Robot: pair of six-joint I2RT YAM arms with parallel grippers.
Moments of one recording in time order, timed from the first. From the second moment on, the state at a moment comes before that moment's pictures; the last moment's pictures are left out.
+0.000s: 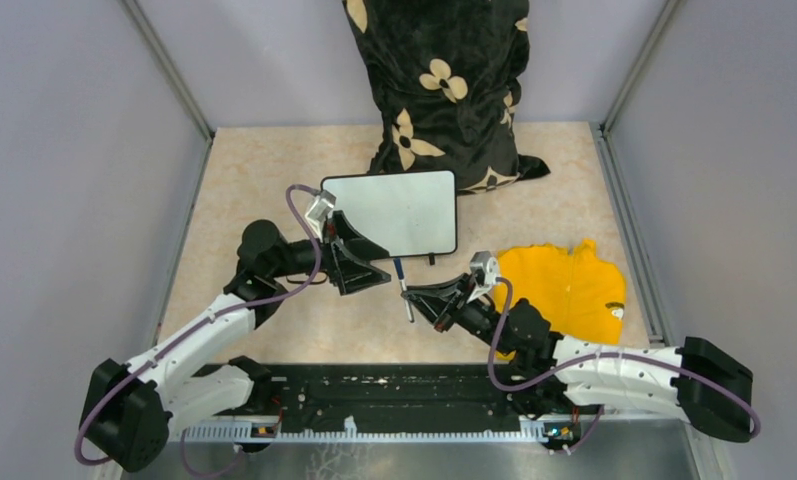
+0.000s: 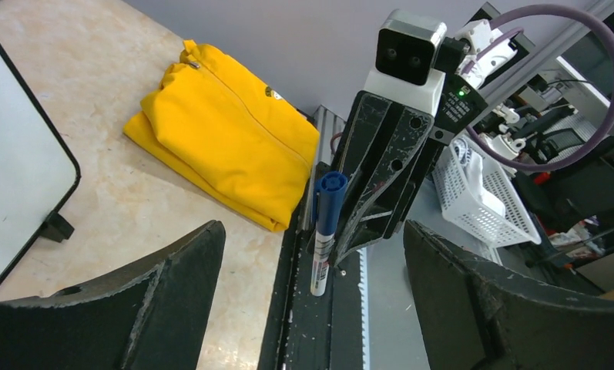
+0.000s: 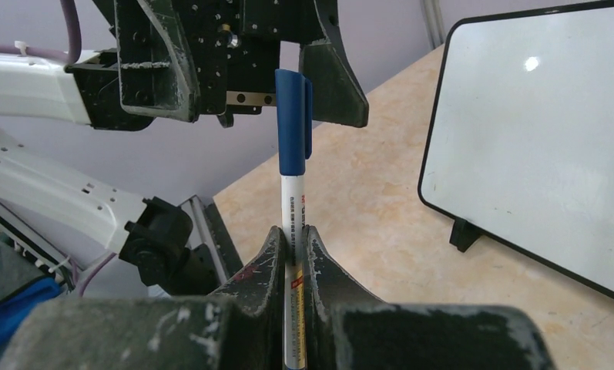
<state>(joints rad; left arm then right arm) -0.54 1.00 0.57 0.57 0.88 -0.65 1.14 0.81 0.18 0.88 0.14 0.39</state>
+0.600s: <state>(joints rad) -0.55 1.00 0.58 0.61 0.90 -0.71 1.14 1.01 0.25 1.06 0.06 0.41</state>
